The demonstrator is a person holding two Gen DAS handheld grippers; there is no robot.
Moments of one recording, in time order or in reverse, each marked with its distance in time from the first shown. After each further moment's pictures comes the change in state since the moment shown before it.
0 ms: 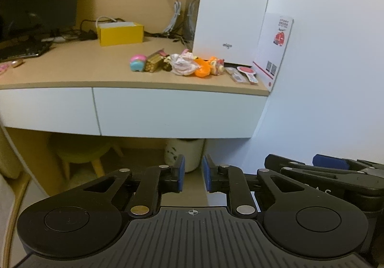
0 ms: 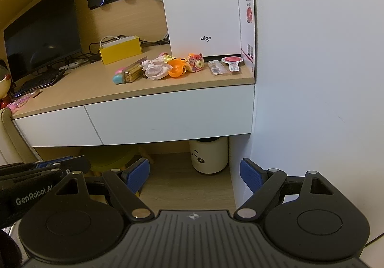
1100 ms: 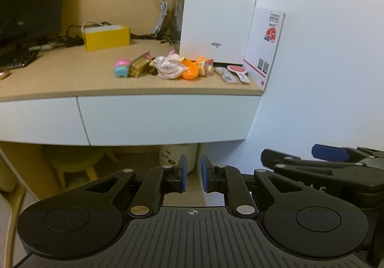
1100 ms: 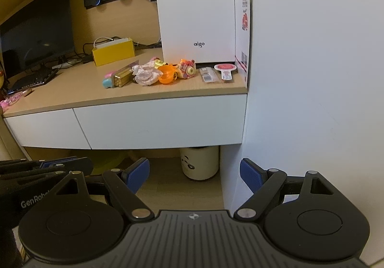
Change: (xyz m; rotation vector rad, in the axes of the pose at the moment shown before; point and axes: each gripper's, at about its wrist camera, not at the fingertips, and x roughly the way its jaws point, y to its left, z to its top) left arm 0.023 -0.013 0.014 0.054 0.002 -0.019; right arm 0.016 -0.003 0.015 -0.036 -0.019 -0.034
